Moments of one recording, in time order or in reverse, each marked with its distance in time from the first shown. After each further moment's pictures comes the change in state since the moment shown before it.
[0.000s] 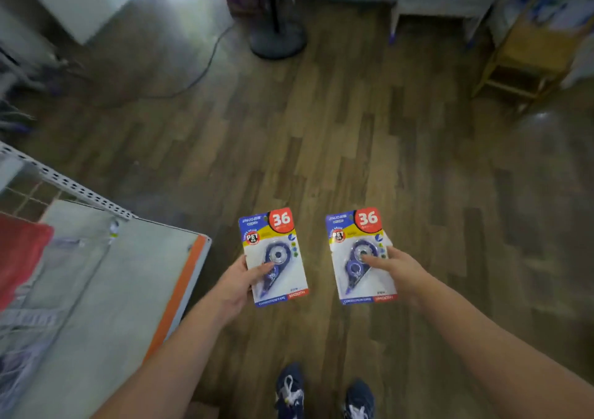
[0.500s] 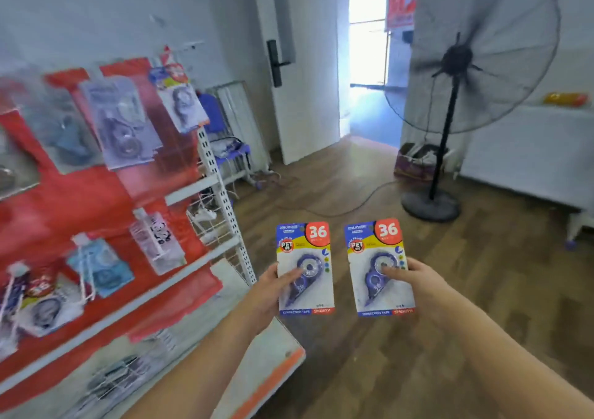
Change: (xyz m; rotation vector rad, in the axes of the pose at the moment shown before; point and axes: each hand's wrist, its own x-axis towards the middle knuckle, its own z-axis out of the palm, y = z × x) left_hand -0.165 0.241 -0.068 -0.257 0.378 0.538; right_hand -0.069 -0.288 0.202 -0.212 -0.538 -0.422
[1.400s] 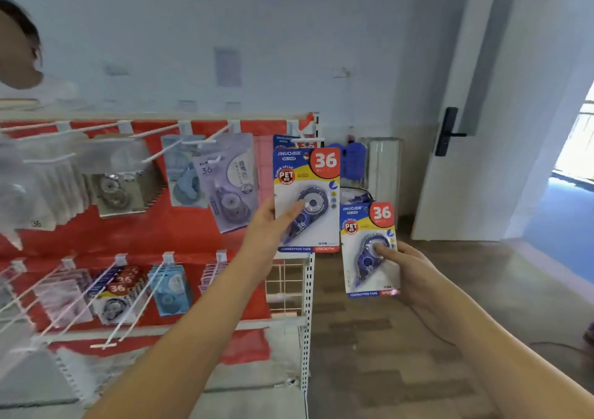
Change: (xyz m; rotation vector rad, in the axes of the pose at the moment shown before) left_hand 0.131 0.277 -0.060 0.008 0.659 0.746; right_hand 0.313 -0.226 0.200 -0.057 -0.667 -0.110
